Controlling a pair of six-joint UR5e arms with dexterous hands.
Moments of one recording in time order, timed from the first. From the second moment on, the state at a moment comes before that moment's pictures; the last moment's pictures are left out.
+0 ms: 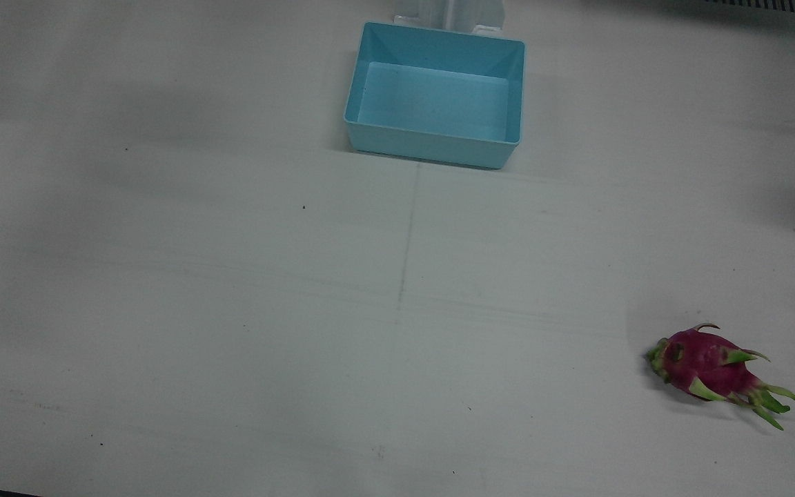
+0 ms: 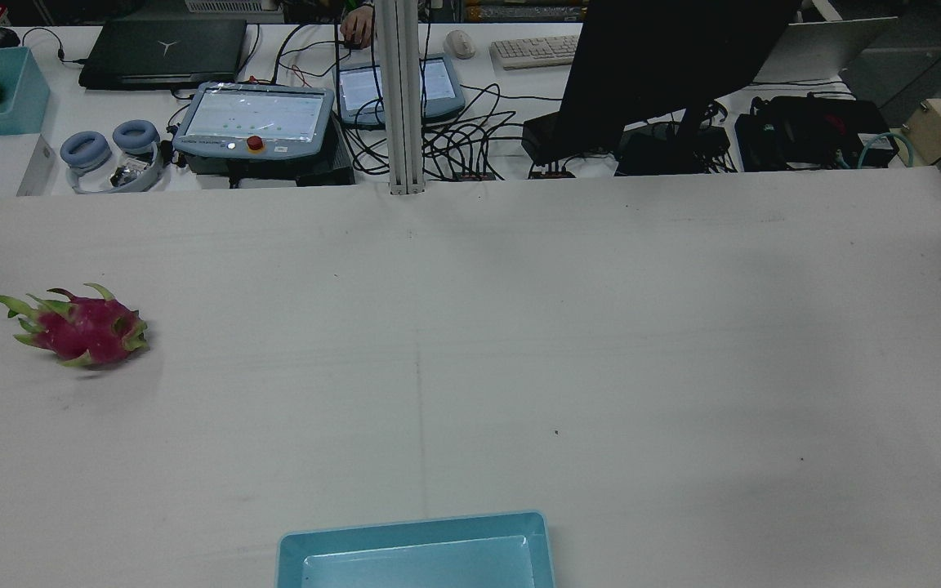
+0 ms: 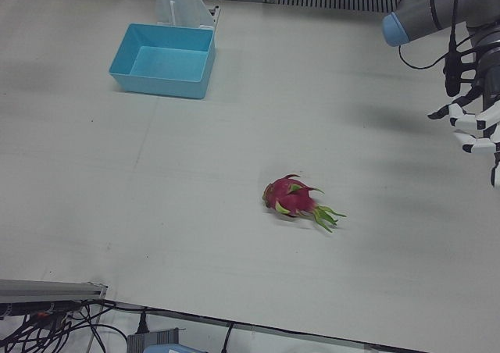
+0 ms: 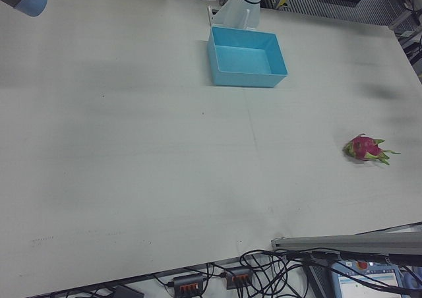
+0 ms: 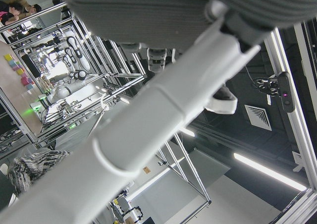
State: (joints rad) left arm -1.46 -1.44 -1.80 -0.33 1.49 0.58; right arm 1.50 -1.65 1.62 -3.27 -1.57 0.14
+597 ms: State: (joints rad) left arm -1.43 -1.44 -1.83 -0.33 1.49 0.58; right arm 1.50 -1.65 1.62 -3.27 -1.57 0.14
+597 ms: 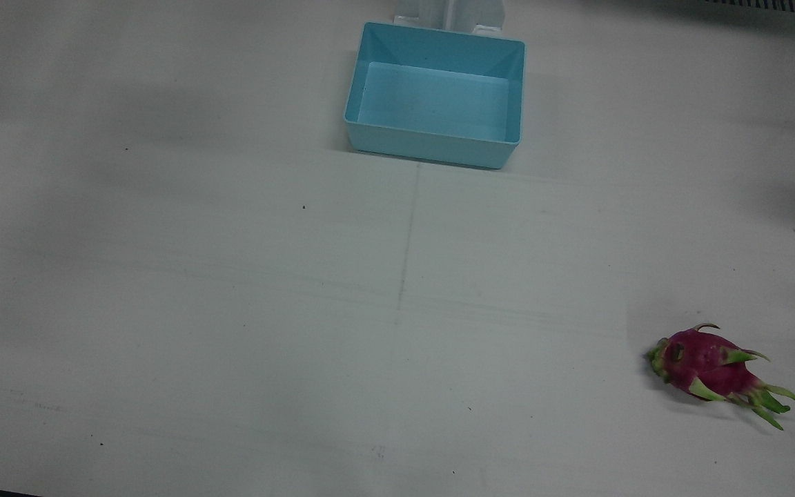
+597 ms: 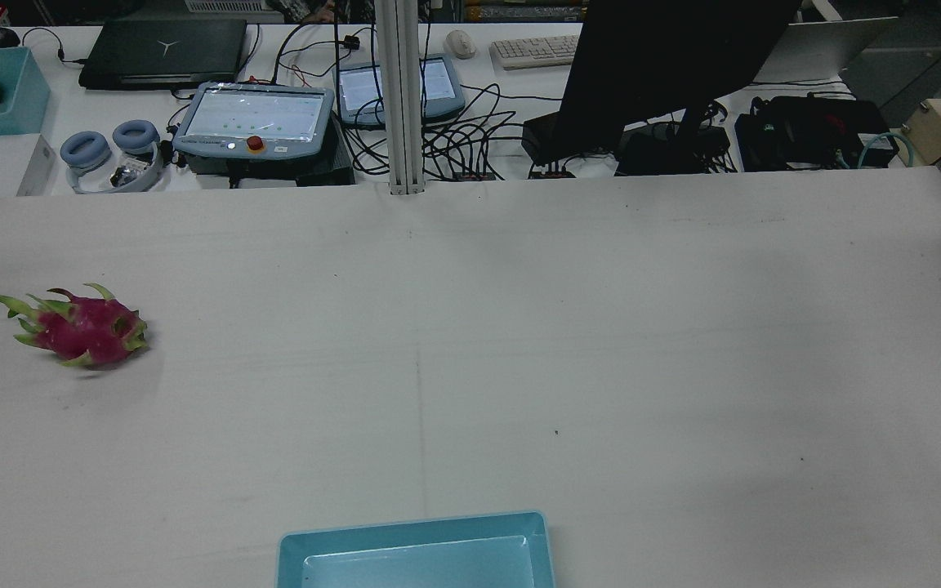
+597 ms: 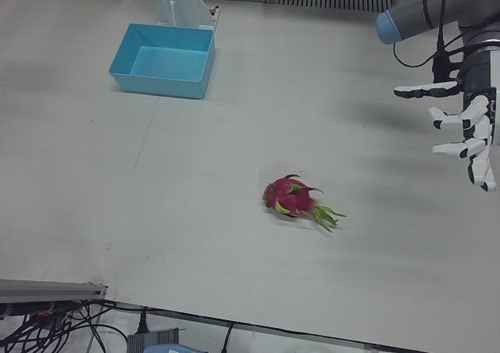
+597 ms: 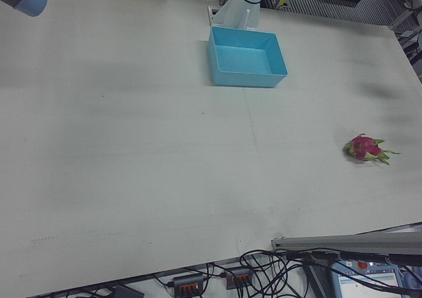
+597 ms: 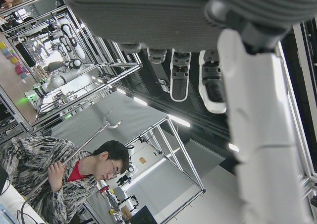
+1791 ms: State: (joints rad) left arm -1.19 -1.78 -1.85 0.19 1.55 1.21; right arm 1.50 -1.65 1.62 -3.27 -1.57 0.14
